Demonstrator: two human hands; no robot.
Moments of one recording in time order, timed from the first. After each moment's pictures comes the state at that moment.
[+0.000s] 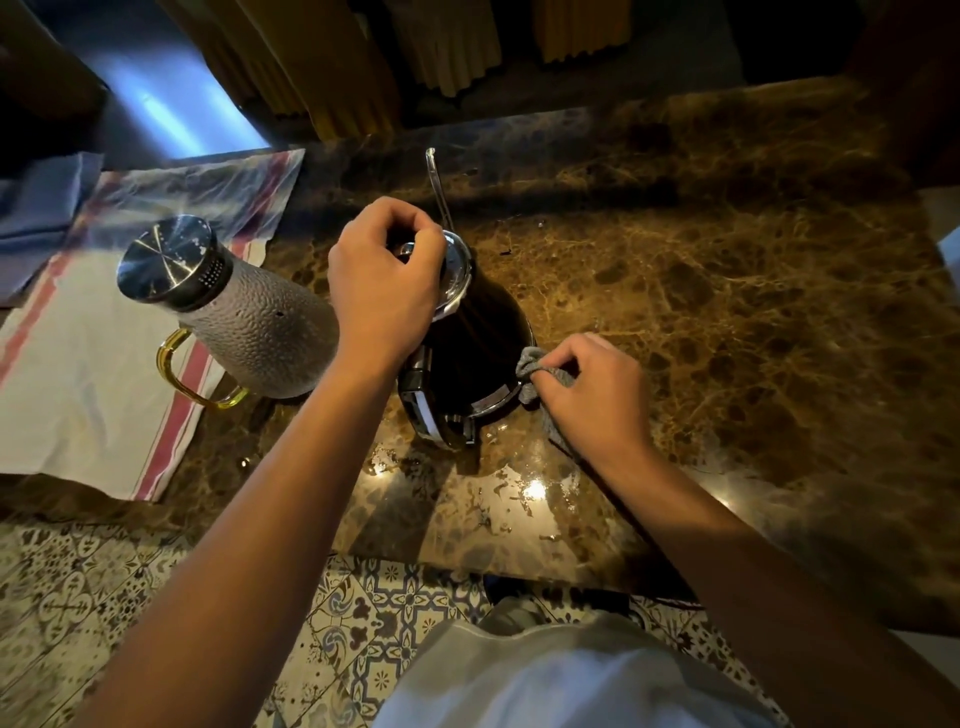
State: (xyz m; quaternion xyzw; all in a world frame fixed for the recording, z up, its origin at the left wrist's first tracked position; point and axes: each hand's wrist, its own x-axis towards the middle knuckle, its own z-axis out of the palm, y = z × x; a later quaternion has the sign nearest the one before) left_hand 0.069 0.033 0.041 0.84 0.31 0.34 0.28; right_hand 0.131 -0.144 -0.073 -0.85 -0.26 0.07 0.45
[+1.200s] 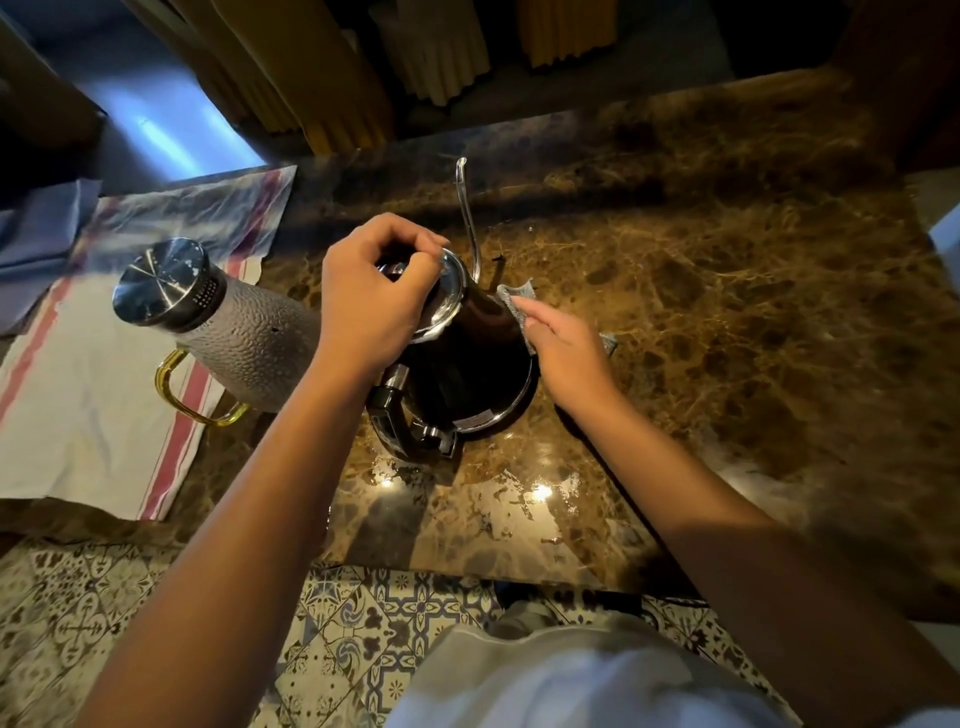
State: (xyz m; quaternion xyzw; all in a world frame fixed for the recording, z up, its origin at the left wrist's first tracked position) left_hand 0.064 0.037 0.049 0.86 0.23 0.28 0.35; right_hand 0.159 -0.107 -0.067 -0.73 -0.20 0.27 0.59
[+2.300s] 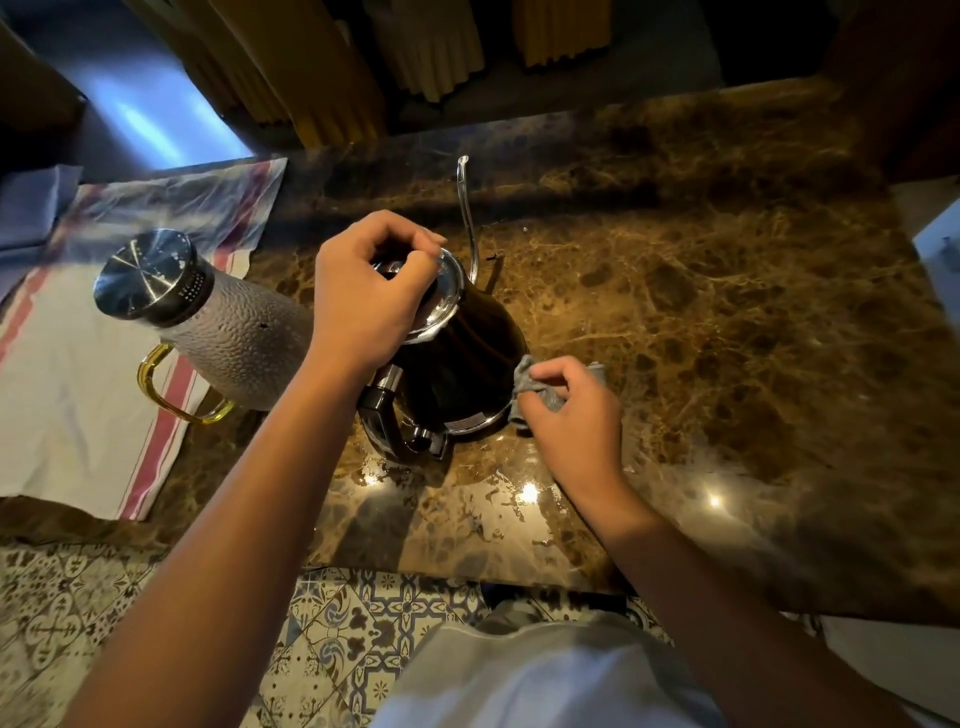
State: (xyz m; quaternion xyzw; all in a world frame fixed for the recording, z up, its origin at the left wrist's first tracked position) left_hand 0.063 0.037 0.048 0.86 0.23 0.28 0.36; right_hand 0.105 -0.145 -0.087 -0.82 -0.17 0.14 0.54
